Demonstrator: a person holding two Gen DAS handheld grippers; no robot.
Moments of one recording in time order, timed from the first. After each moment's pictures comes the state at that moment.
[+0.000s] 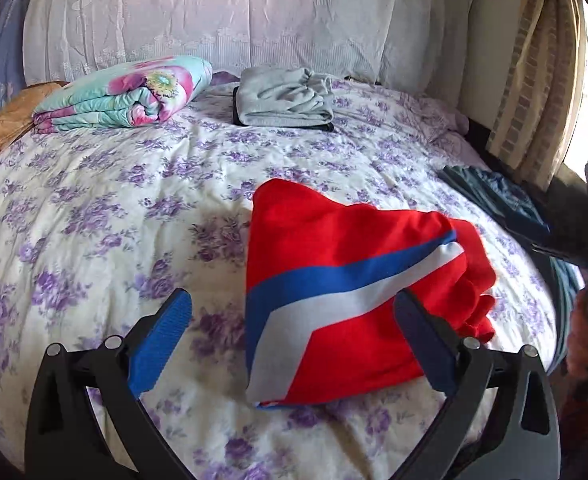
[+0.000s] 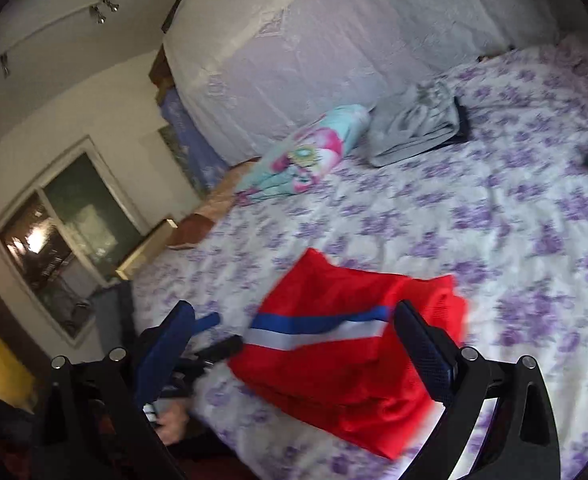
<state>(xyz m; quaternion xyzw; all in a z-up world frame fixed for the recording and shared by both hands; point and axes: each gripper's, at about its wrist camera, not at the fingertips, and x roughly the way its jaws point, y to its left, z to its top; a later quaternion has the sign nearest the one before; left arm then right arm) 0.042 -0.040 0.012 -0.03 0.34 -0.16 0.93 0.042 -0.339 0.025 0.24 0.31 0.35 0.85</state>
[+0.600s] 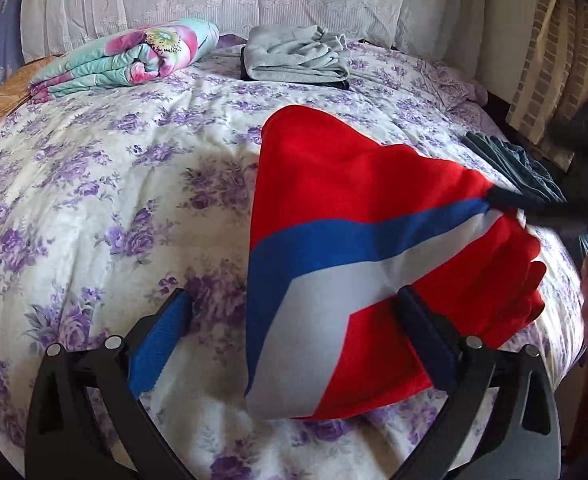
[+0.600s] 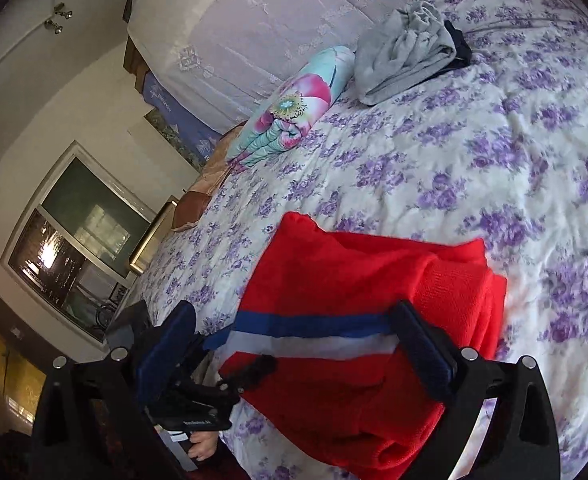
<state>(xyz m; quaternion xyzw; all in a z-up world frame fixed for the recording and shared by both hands) 0.056 -0.046 -0.038 -0.03 0.38 -0.14 0.91 0.102 -0.313 0.017 0.22 0.38 0.33 0.84</state>
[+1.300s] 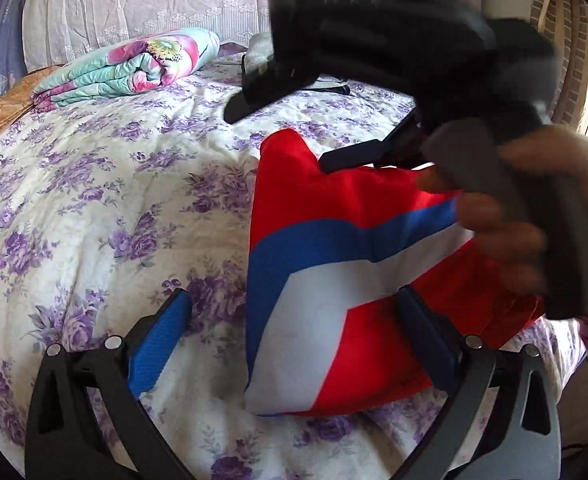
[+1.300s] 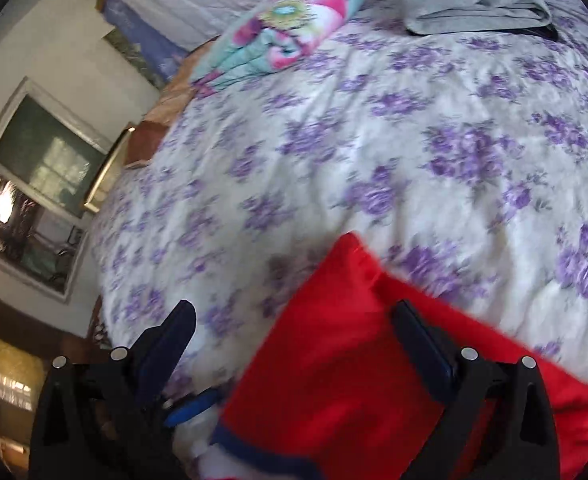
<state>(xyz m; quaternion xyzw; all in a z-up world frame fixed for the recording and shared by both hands) 0.052 -0.046 -0.038 -0.01 0.37 -0.14 0.92 0.218 -0.184 -0.026 0.14 0.52 0.30 0.79</state>
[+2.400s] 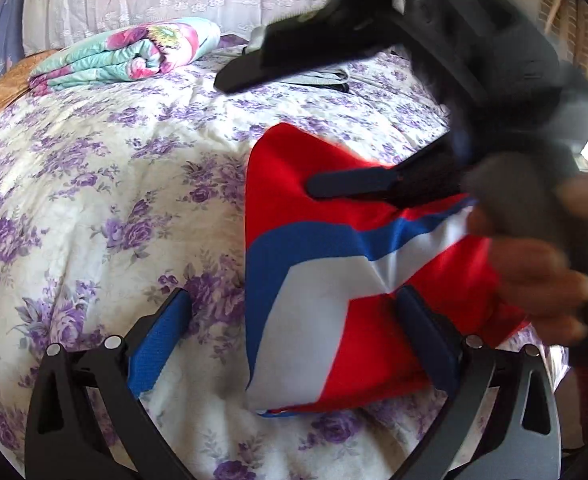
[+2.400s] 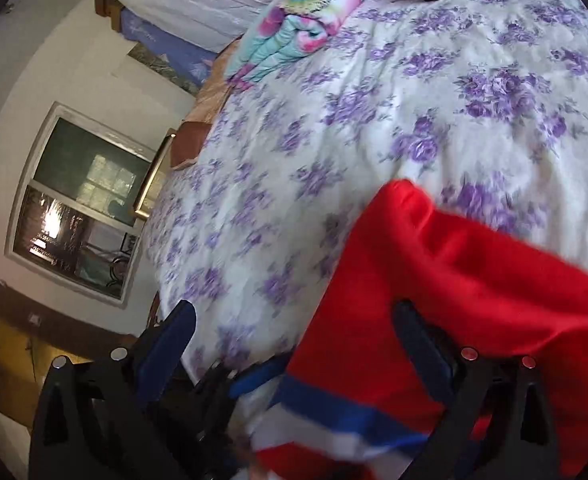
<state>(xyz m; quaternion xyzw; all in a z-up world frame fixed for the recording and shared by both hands) 0.059 -0.040 -0.042 -0.05 0.38 -0.15 0.91 0.198 -0.185 -0.021 0.21 0.52 0.36 0.74</state>
